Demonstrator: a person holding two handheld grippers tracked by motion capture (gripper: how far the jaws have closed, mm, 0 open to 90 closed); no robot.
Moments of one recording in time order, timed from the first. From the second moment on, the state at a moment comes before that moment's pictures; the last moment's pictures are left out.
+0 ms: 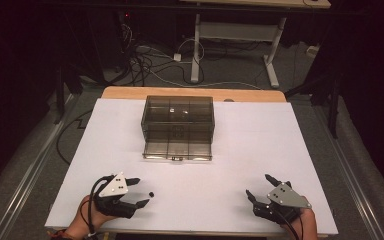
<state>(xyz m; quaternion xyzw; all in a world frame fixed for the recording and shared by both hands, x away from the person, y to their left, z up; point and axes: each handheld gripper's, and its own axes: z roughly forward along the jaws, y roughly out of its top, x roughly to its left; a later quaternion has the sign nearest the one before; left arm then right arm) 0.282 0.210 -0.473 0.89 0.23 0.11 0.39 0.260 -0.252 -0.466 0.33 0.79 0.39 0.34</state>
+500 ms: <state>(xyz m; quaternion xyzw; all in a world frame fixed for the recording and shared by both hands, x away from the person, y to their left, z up) 0.295 0.189 -0.488 0.90 0.24 0.08 0.36 0.261 -0.250 -0.470 0.34 0.79 0.38 0.33</state>
